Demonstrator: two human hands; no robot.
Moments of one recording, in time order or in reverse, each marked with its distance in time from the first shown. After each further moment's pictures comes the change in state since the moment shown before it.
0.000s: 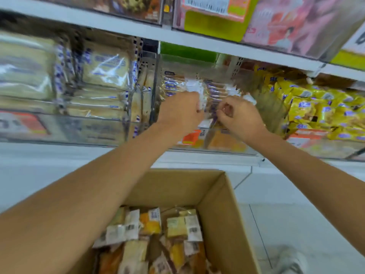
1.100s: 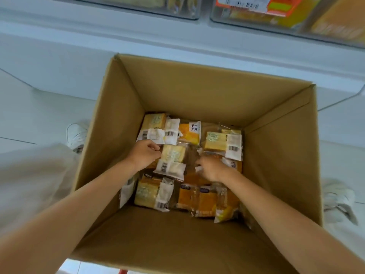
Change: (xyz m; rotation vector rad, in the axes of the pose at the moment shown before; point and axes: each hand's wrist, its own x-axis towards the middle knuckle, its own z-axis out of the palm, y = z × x) left_hand -0.291 -0.188 0.162 -0.485 -0.471 -1.117; right_hand -0.285 -0.036 0.295 0.074 -1.332 -0.043
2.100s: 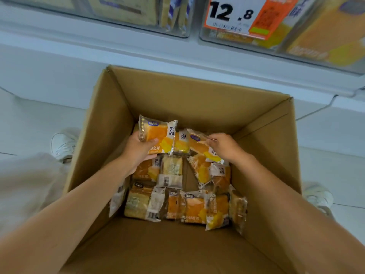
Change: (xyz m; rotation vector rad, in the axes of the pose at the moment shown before) left_hand 0.001 0.033 -0.006 -0.624 -0.033 0.037; right_hand -0.017 0.044 -0.083 0.383 0.401 0.116
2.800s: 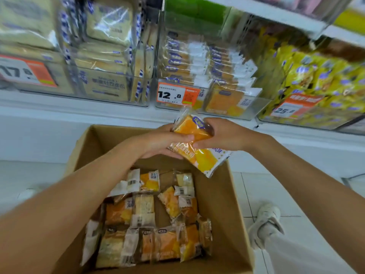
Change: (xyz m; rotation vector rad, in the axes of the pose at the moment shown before) left_hand -0.107 0.168 0.103 0.344 -0.757 0.316; right_hand -0.161 -0.128 -0.210 -0.089 0.097 -0.144
